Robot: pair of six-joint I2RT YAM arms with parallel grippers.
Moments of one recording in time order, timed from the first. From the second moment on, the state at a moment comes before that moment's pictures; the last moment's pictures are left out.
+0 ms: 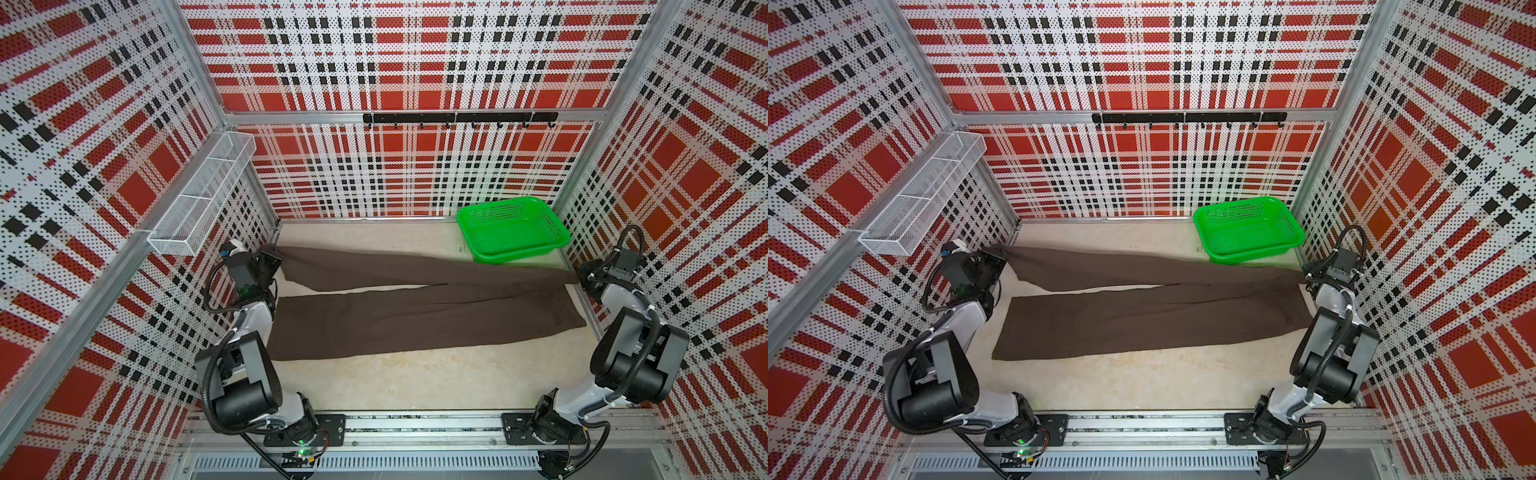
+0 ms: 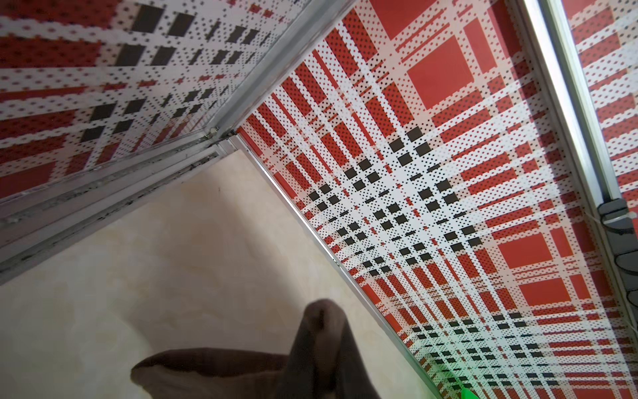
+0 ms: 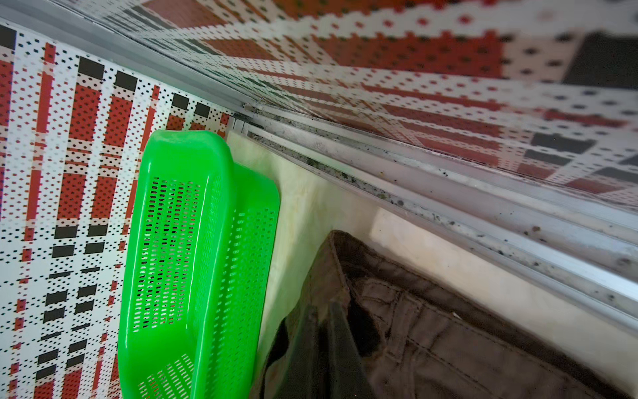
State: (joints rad) left arm 0.42 1.41 0.77 0.46 0.28 -0.85; right arm -0.55 1.59 1.03 -0.15 -0.14 0.84
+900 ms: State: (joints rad) left arm 0.52 1.24 0.55 0.52 0.31 -0.90; right arm -0.62 1.49 0.89 -0.15 -0.19 0.85
